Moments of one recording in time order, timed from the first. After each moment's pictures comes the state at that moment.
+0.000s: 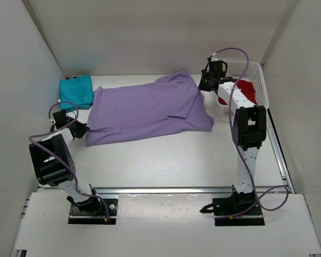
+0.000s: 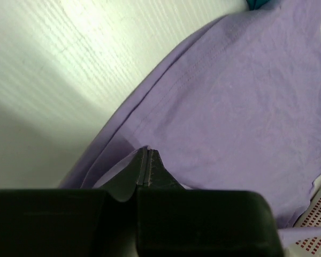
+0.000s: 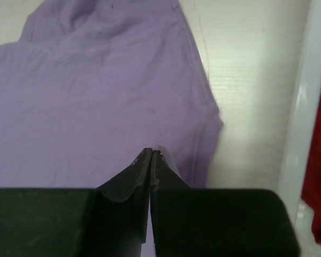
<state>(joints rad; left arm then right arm) 0.38 1.60 0.79 -0.01 0.20 -0.77 0.17 2.12 1.78 -0.33 -0.08 0.29</state>
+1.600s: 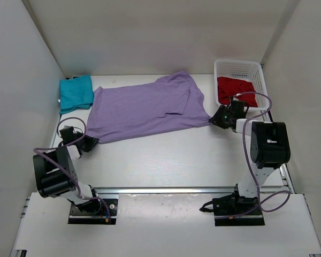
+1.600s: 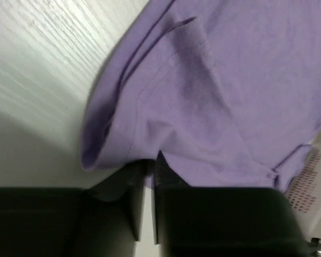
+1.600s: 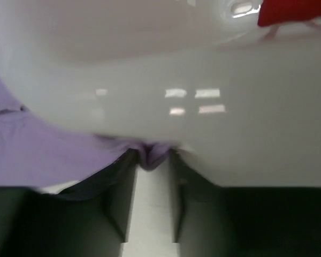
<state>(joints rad) 0.36 1.46 0.46 0.20 0.30 -0.85 -0.03 1.78 0.89 0.13 -0.30 0.46</state>
